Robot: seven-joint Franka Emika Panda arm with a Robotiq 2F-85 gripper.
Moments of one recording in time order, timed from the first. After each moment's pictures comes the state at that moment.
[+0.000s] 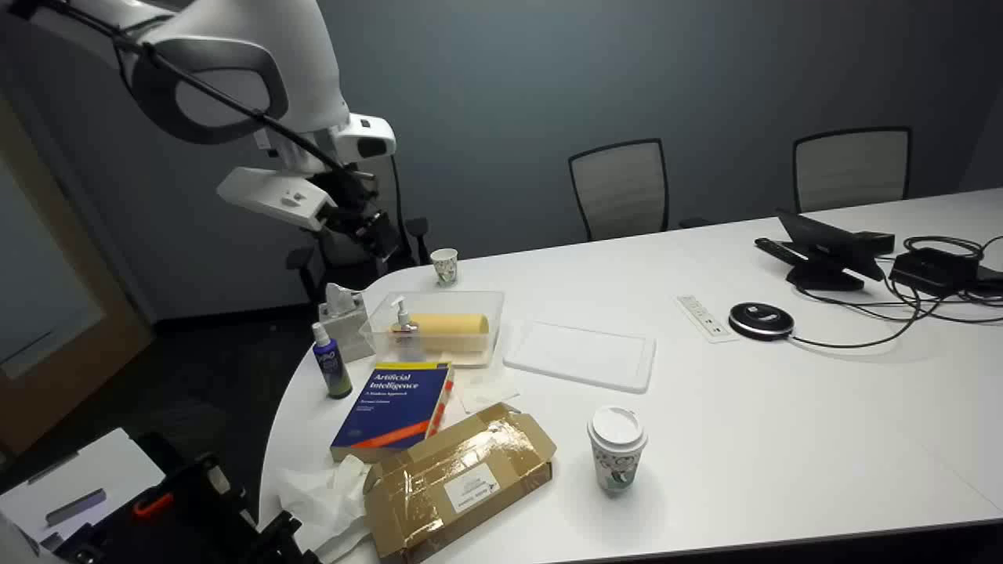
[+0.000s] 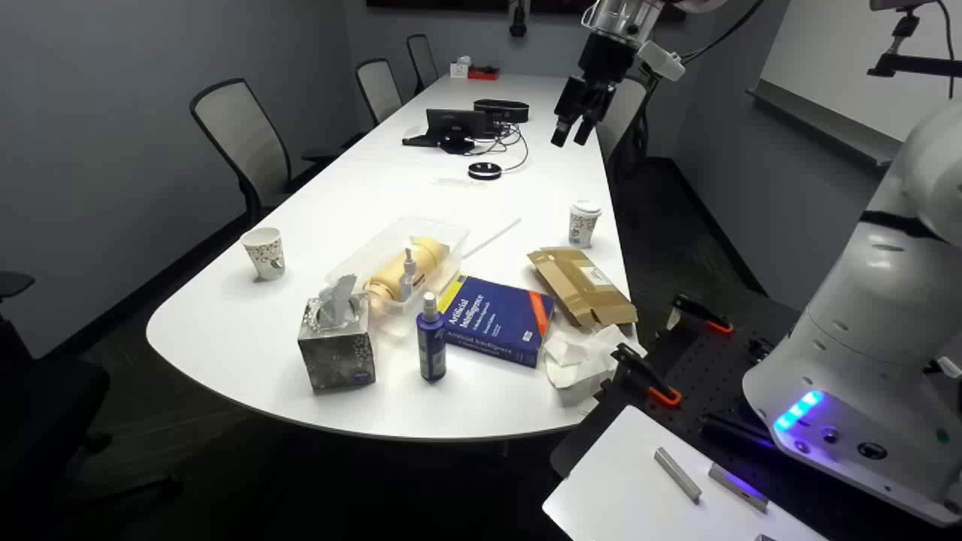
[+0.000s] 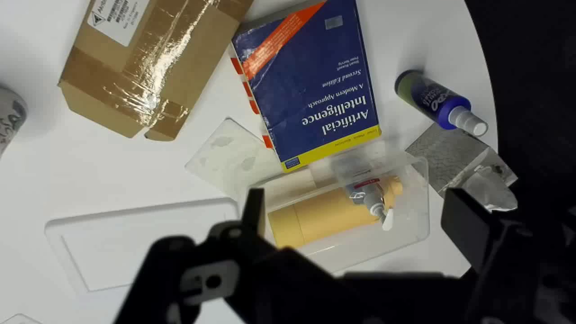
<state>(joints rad) 0.09 -0.33 -0.28 -2.58 0.21 2.41 -0.47</state>
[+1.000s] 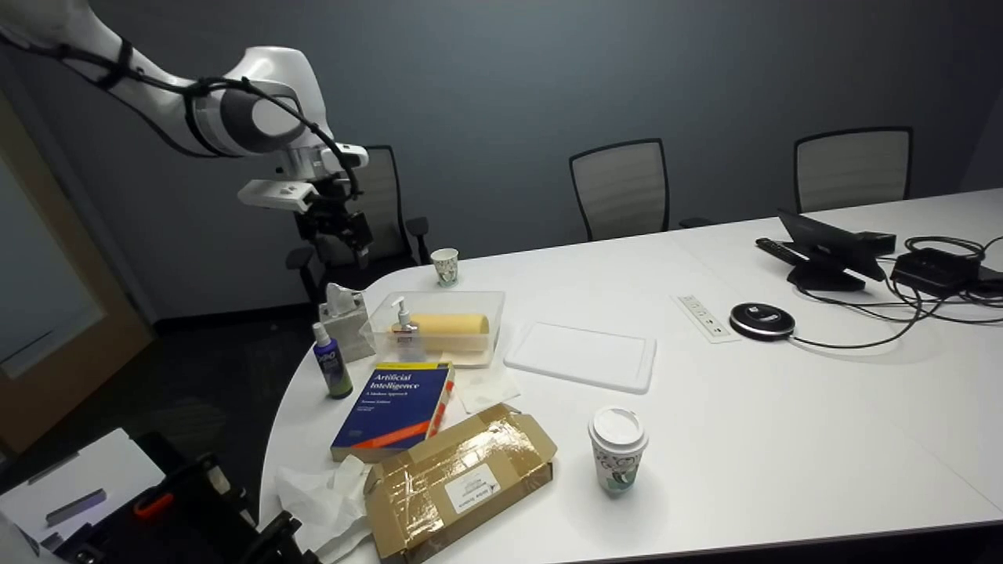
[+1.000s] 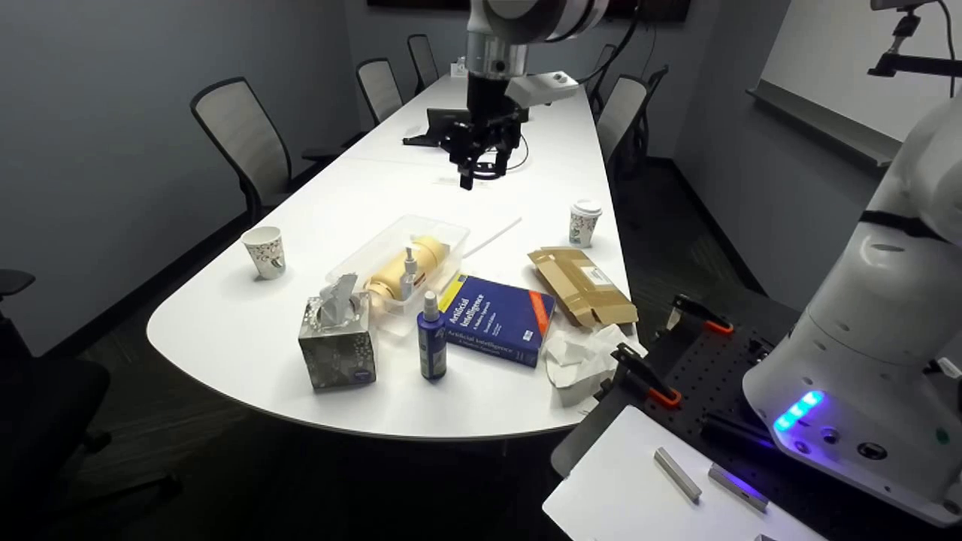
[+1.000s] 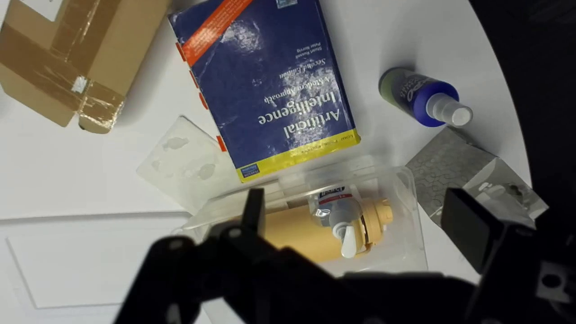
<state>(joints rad) 0.10 0.04 0.07 -2.30 0.00 2.40 0.04</state>
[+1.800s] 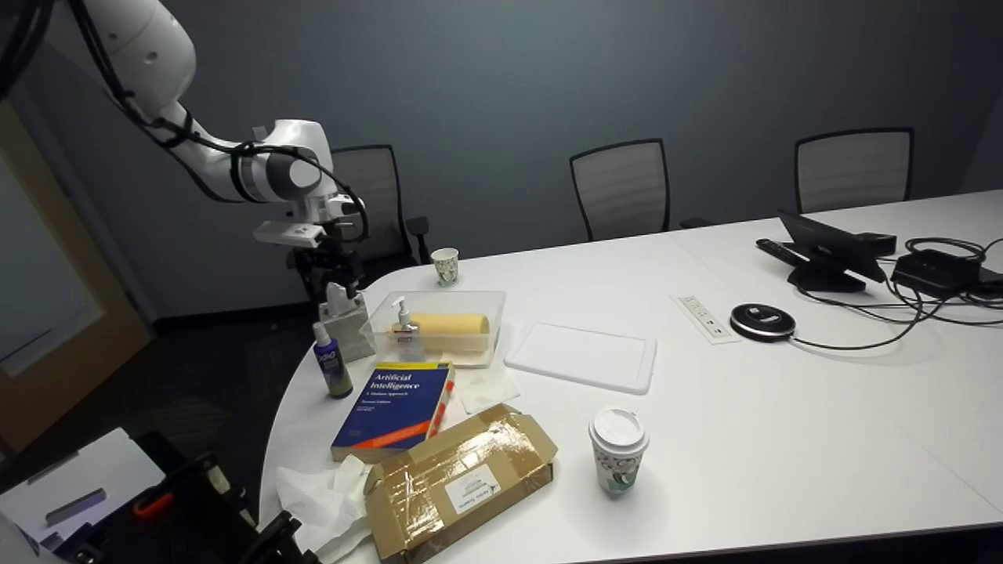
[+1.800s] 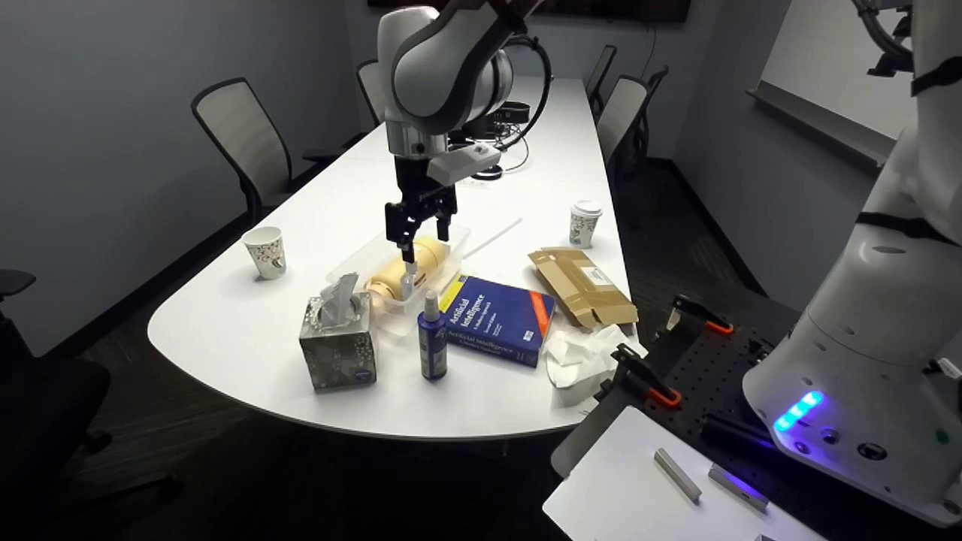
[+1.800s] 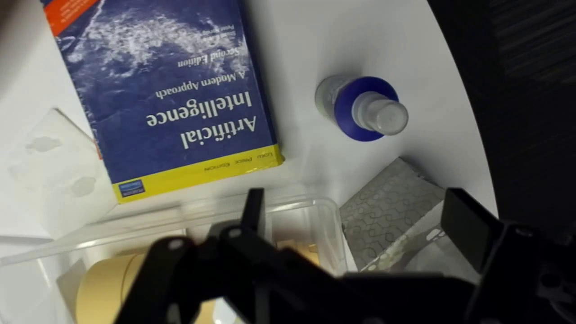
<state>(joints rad) 0.19 0.42 0.15 -2.04 -0.03 2.40 0.12</state>
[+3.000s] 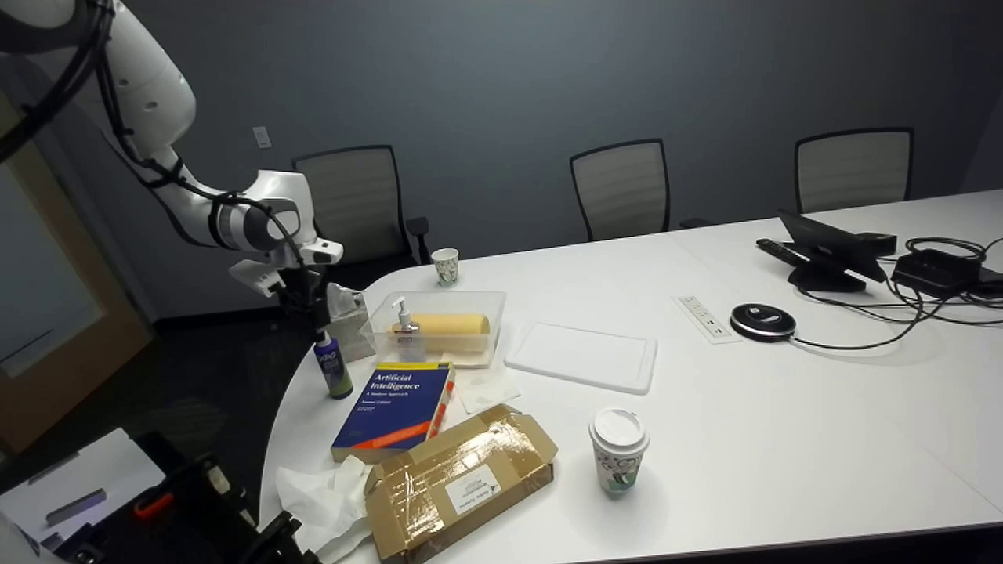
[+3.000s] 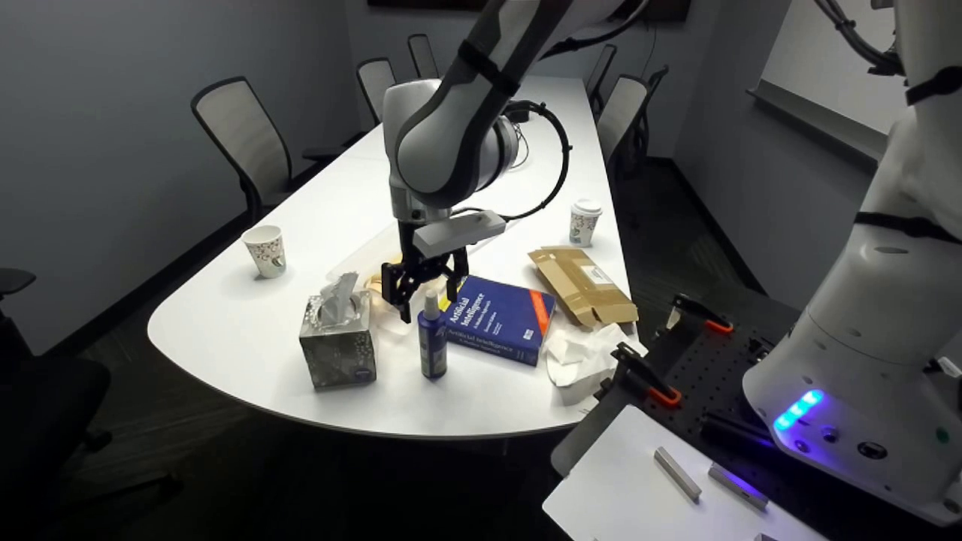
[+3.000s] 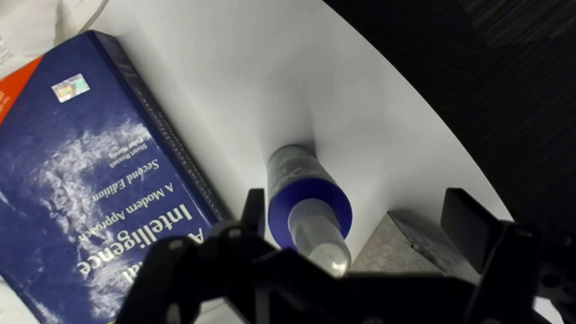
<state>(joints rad) 0.29 0.51 0.13 -2.15 0.08 2.57 0.38</state>
